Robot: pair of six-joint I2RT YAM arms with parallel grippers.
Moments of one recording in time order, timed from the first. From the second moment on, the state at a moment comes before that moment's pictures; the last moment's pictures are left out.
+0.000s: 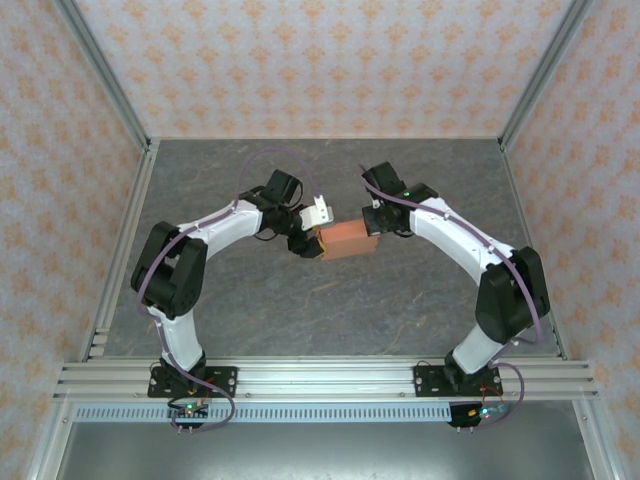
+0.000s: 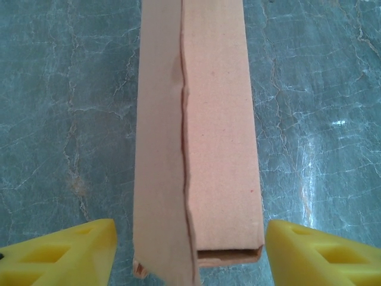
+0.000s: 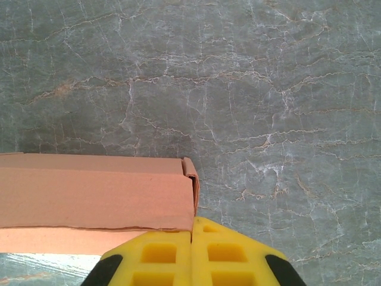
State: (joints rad) left arm -0.42 1.84 1.28 -0.50 0.57 0.73; right arm 0.52 1.62 1.32 -0.80 0.18 0.22
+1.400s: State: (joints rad) left arm -0.53 1.63 1.21 -0.50 0.22 0.05; right arm 0.53 1.62 1.32 -0.80 0.19 0.22
